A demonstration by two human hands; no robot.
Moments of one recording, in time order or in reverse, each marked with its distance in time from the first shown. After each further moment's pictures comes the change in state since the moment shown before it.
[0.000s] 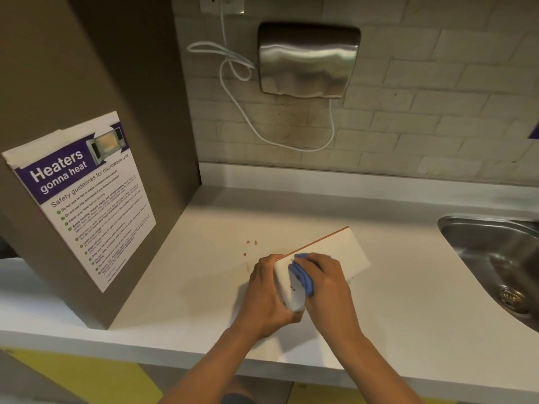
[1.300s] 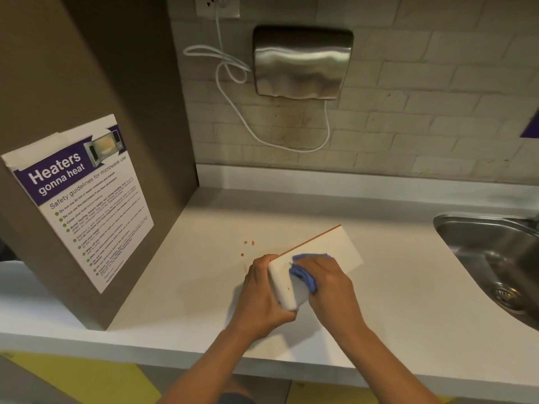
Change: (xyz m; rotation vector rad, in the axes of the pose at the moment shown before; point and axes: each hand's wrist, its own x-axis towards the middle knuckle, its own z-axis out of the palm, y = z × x) left_hand -0.005 -0.003 0.001 0.047 0.008 -0.073; right_hand 0.006 0.010 -0.015 0.077 -0.059 -0.069
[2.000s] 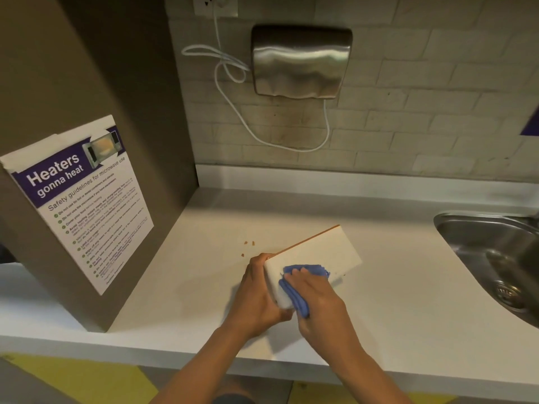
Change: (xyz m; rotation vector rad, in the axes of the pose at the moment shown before) left_hand 0.003 -0.004 -0.010 -0.047 -0.071 -0.031; right_hand -0.031 -0.015 0.011 -0.054 -0.090 -0.008
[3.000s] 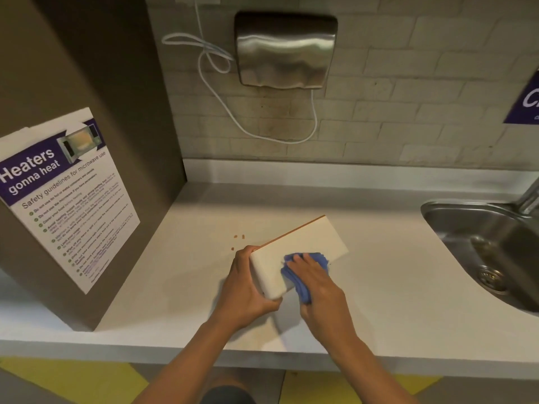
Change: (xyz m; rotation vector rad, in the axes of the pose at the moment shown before) left_hand -0.001 0.001 -0.005 -0.005 0.014 -0.029; right_hand -0.009 0.019 0.001 0.007 0.119 0.077
